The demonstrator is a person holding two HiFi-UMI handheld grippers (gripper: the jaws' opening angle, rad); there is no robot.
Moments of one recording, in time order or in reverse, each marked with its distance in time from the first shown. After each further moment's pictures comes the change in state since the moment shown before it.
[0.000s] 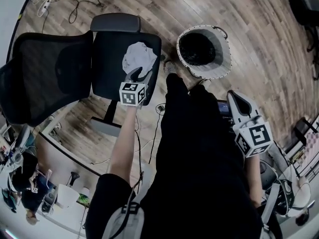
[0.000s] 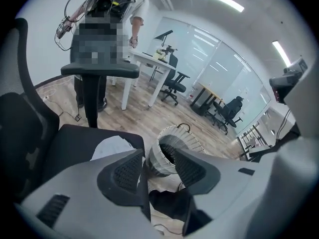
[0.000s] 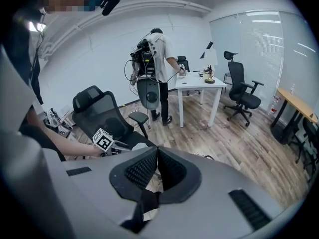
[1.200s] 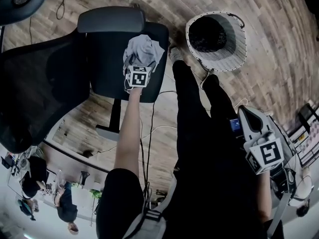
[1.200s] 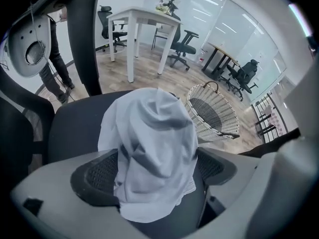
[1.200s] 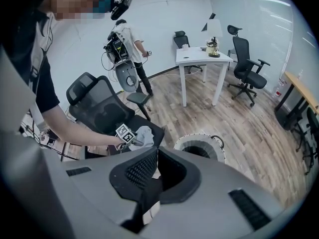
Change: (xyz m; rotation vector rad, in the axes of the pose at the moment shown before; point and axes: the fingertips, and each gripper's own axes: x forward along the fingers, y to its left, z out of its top) left arm 0.124 0.129 -0.095 0.154 0.334 0.158; right arm 0.060 0.010 -0.039 0.062 0.233 0.037
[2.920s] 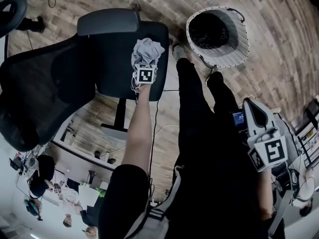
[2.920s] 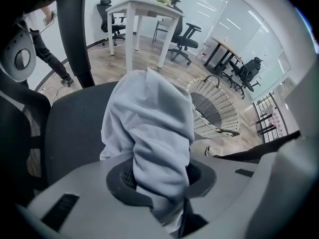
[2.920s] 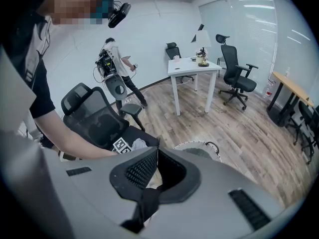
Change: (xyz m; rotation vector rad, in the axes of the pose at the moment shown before) left arm 0.021 -0.022 -0.011 -0.018 0.058 -0.003; right arm -0.010 -0.017 0.007 0.068 -0.121 -0.048
